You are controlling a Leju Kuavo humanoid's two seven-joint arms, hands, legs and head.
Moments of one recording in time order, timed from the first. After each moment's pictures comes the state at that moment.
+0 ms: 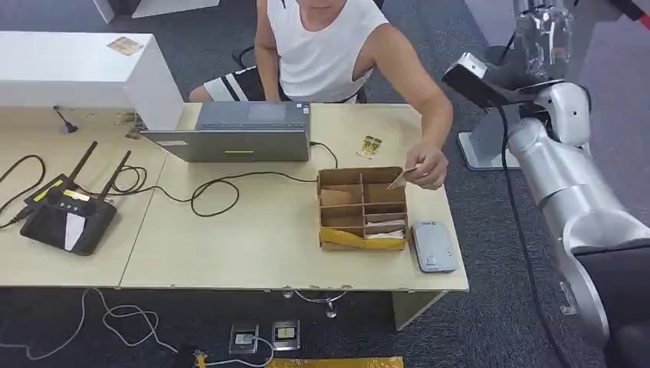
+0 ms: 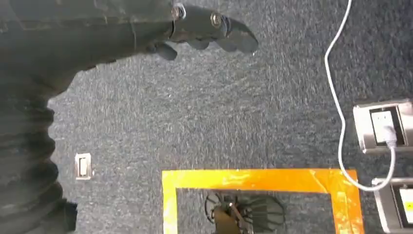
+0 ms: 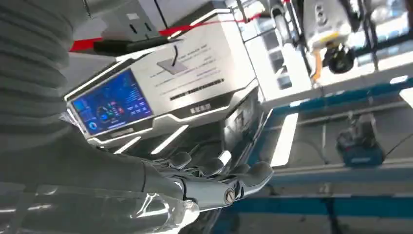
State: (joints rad) left arm -0.17 0.11 -0.78 -0.23 0.74 0.49 -0.12; right arm -1.23 -0.20 0.44 -0.50 0.73 -0.57 -0.39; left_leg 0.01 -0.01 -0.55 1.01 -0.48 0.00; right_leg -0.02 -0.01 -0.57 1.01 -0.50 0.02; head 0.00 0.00
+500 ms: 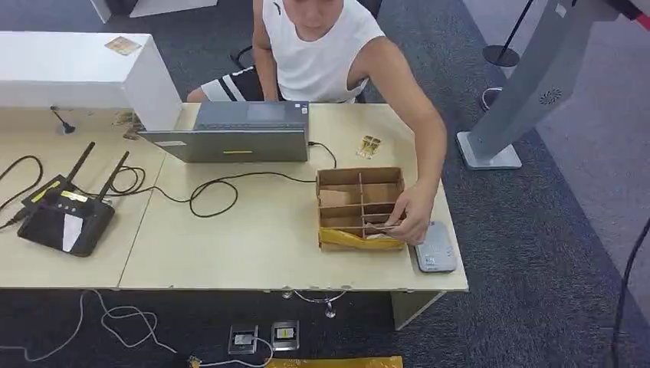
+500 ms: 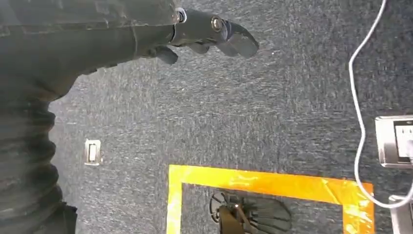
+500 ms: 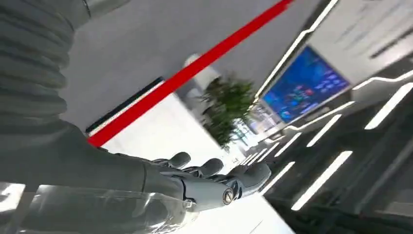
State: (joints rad) left arm -0.14 0.10 -0.77 -0.23 0.82 0.52 -0.12; right arm -0.96 -0.62 0.09 -0.45 0.38 -0.64 -0.27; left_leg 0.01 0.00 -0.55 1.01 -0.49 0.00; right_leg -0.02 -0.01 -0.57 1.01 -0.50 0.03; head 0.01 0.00
